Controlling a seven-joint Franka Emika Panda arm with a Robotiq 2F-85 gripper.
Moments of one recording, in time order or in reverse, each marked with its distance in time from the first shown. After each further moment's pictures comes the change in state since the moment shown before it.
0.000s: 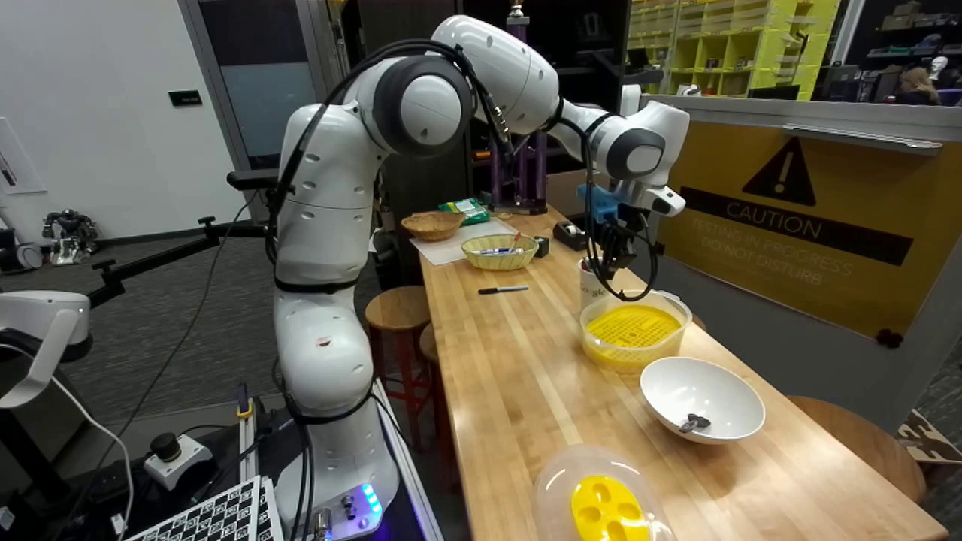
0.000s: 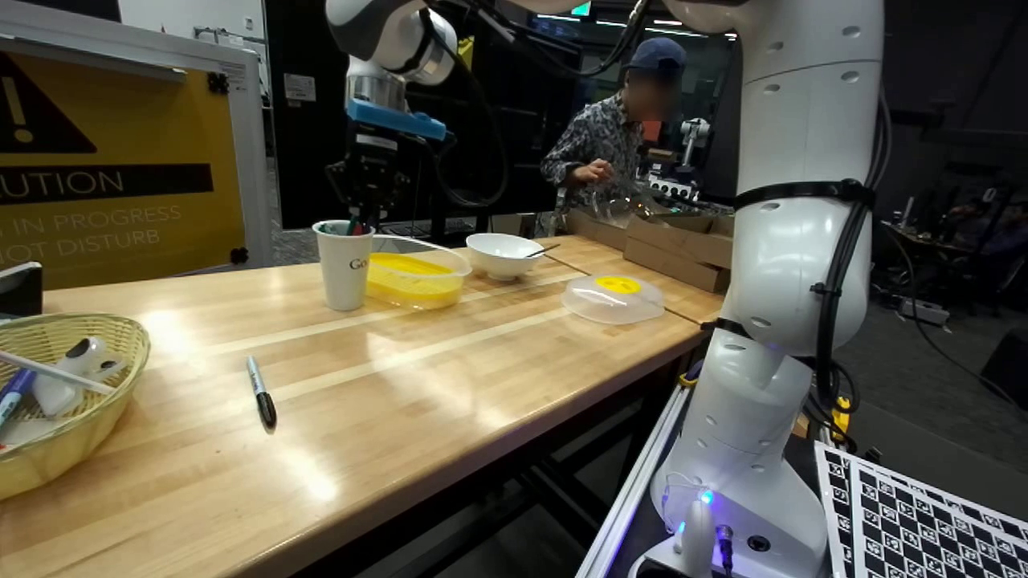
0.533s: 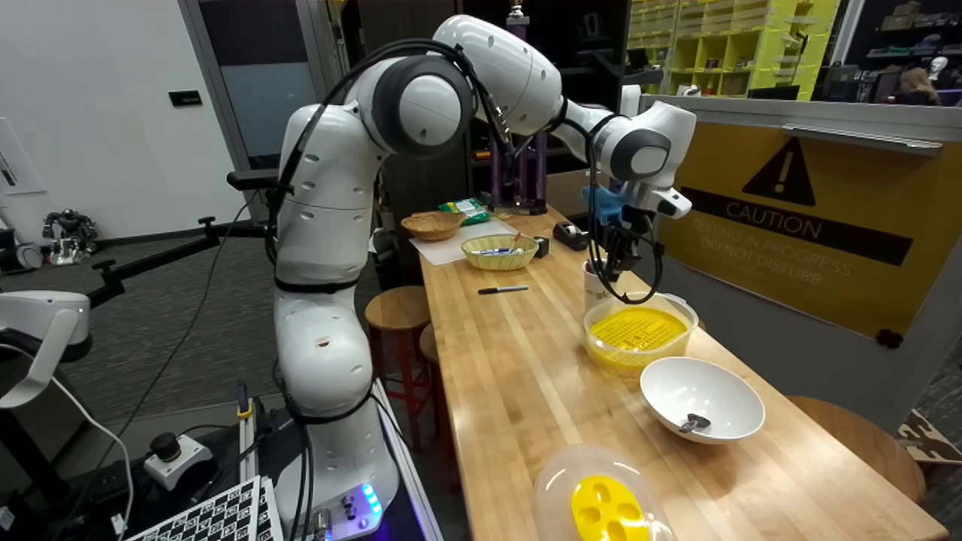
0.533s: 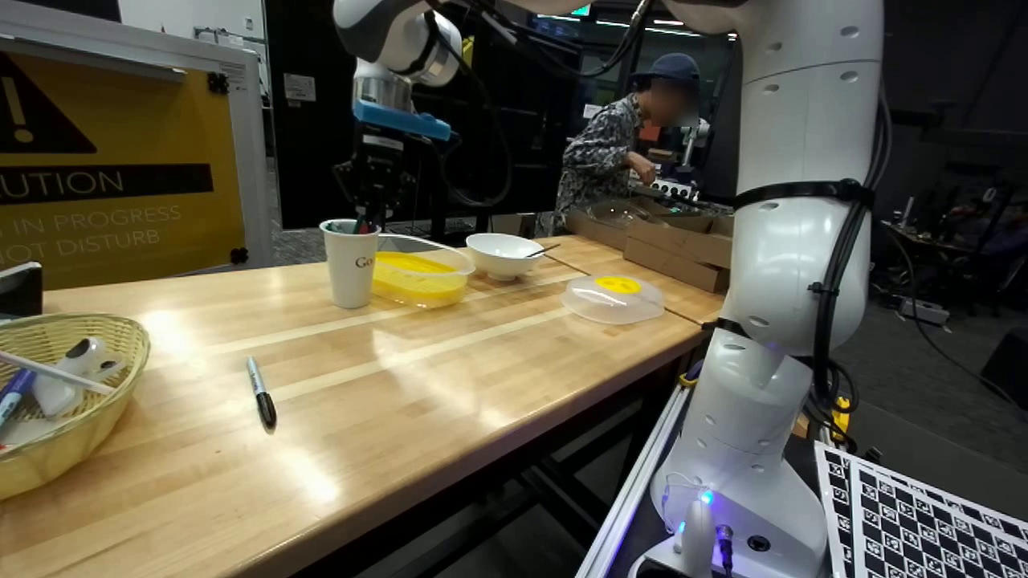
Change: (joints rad) arm -0.012 0.000 -0.010 0.000 0.001 0.000 0.000
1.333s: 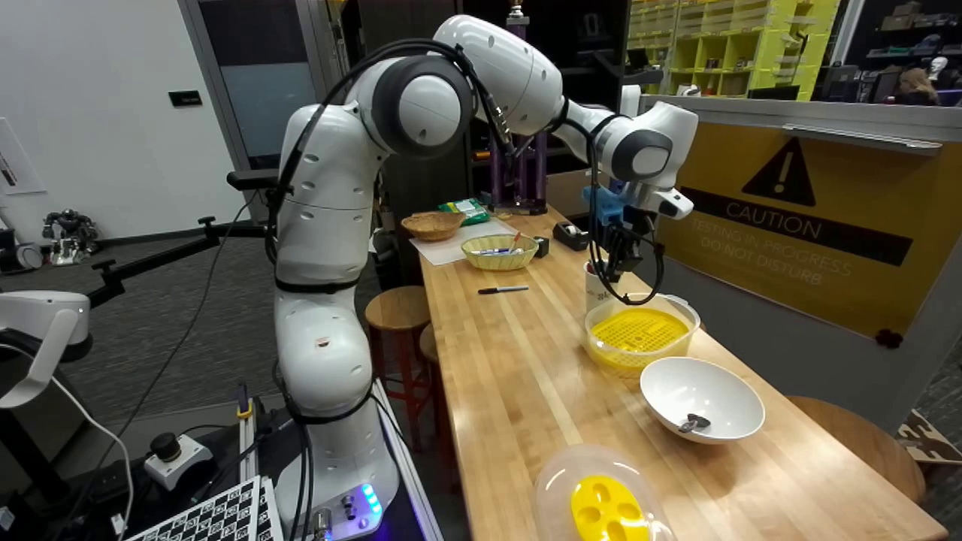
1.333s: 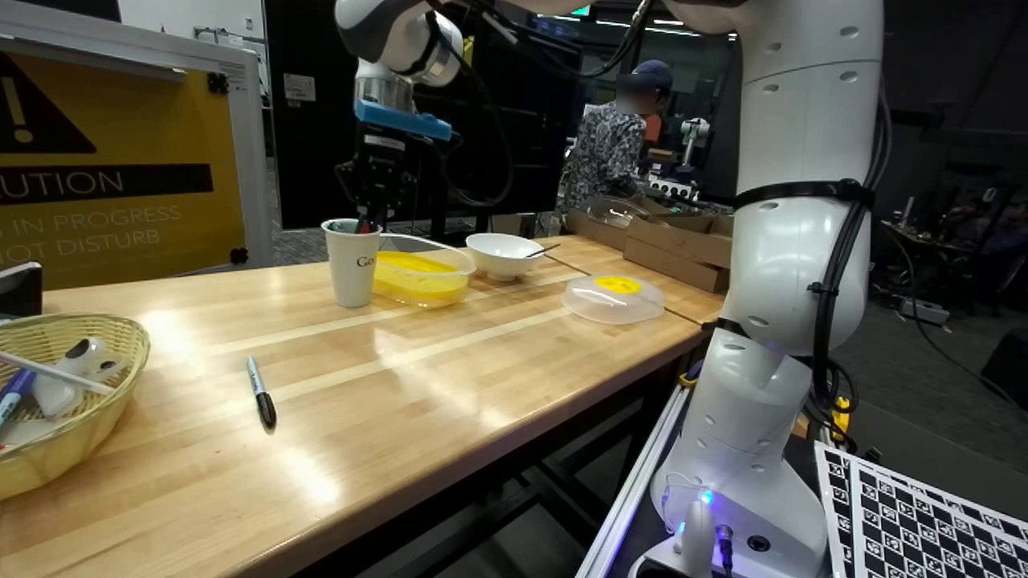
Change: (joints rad) arm -0.002 0.000 -0.003 0.000 0.000 0.000 0.000
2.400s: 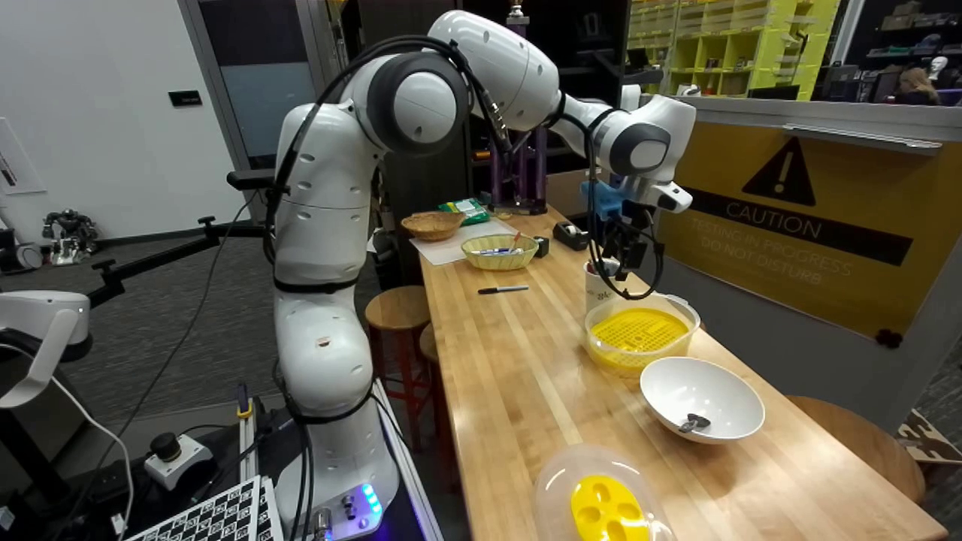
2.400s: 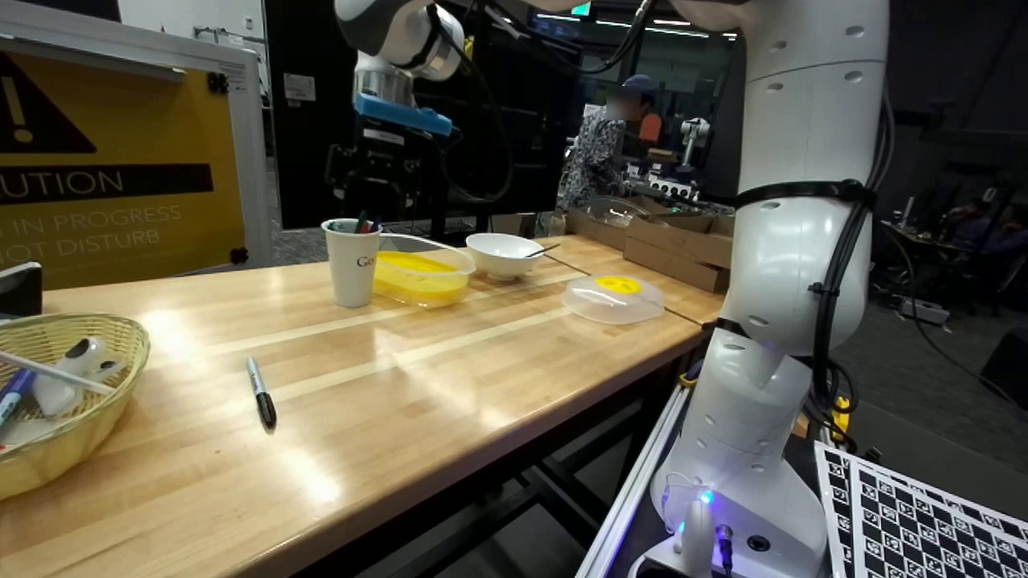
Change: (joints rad) arm 0.003 -0.022 0.002 -0.002 0.000 0.000 -0.001
